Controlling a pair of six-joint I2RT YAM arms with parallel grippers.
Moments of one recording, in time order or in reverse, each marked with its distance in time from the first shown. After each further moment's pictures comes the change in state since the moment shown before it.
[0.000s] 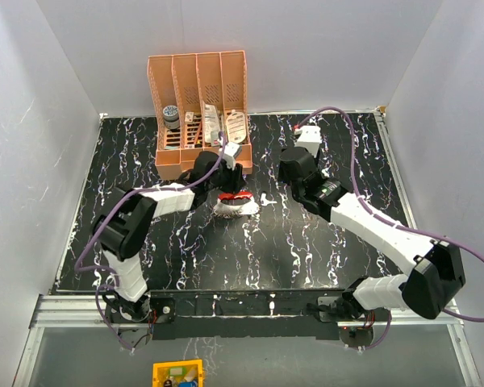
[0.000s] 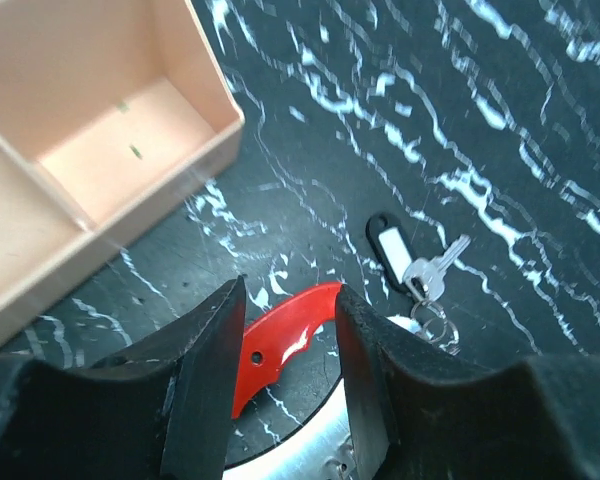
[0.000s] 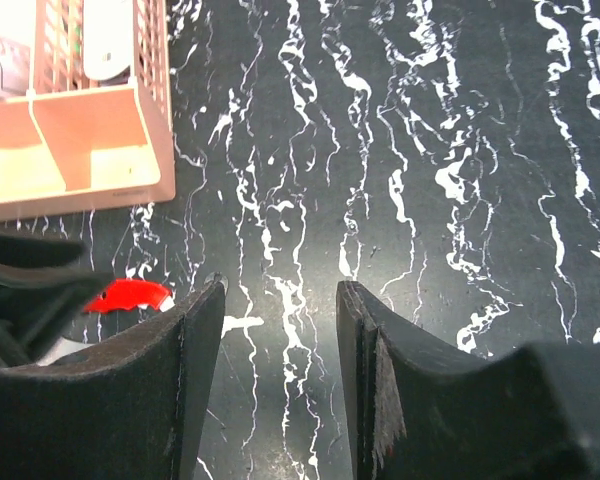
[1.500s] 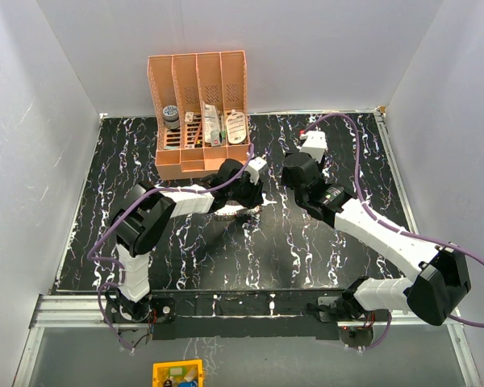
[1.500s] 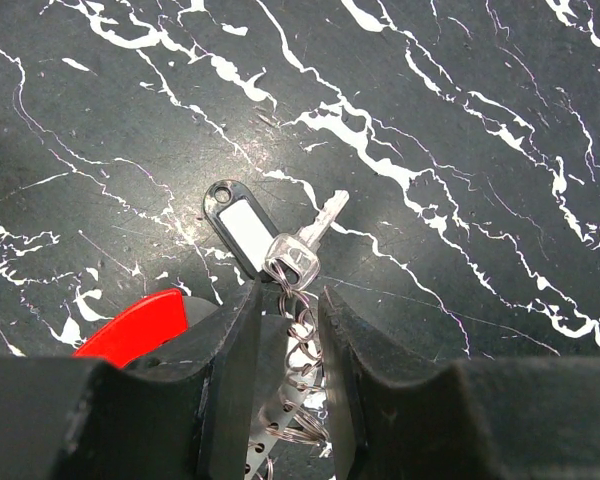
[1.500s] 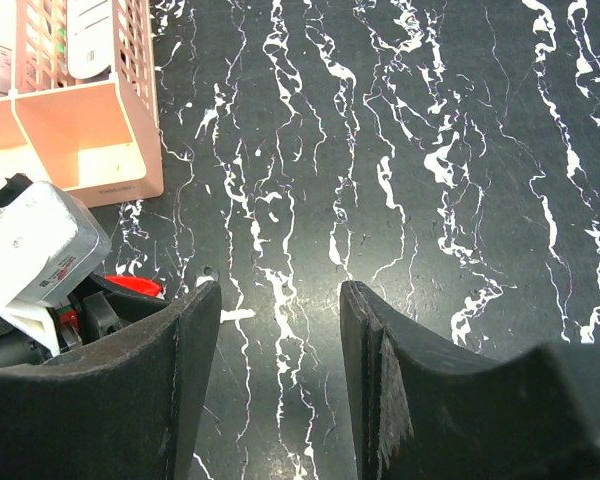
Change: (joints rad) left arm -0.142 0.160 0.124 -0.142 0.099 0.032; right arm 0.000 -0.069 -0.060 0.004 0.049 0.043
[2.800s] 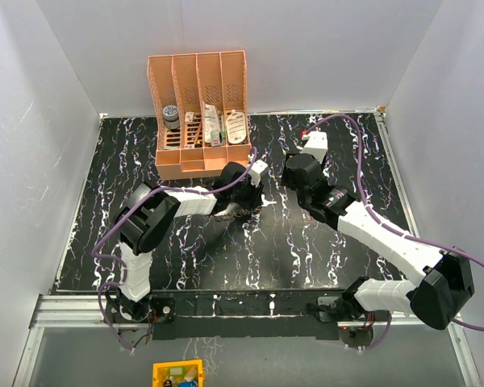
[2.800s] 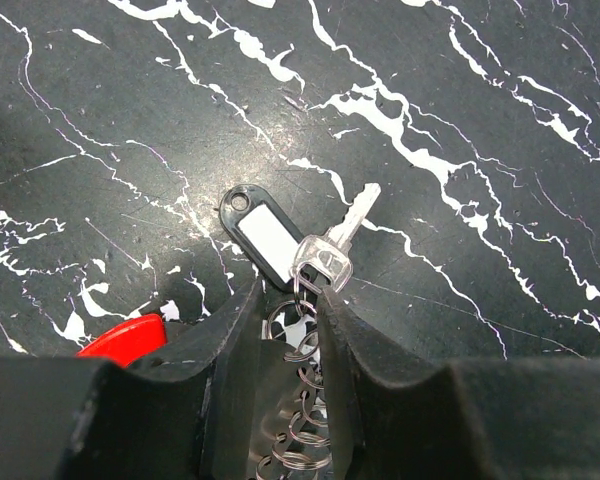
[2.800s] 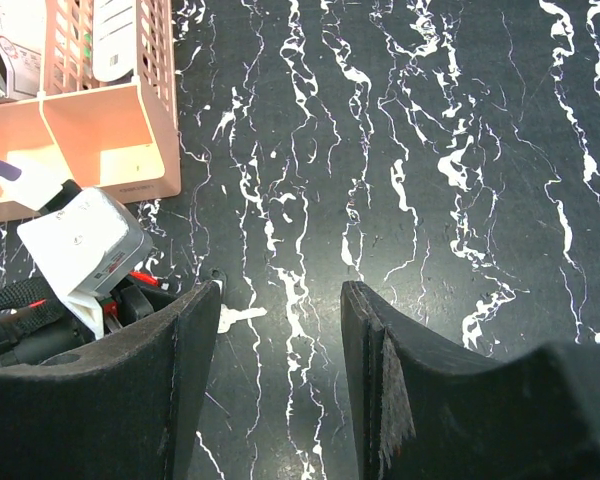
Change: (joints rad) left arm -0.013 0.034 0.000 0.006 -0.064 0.013; right arm 0.000 -0.032 -0.018 0.019 -0.032 -0.003
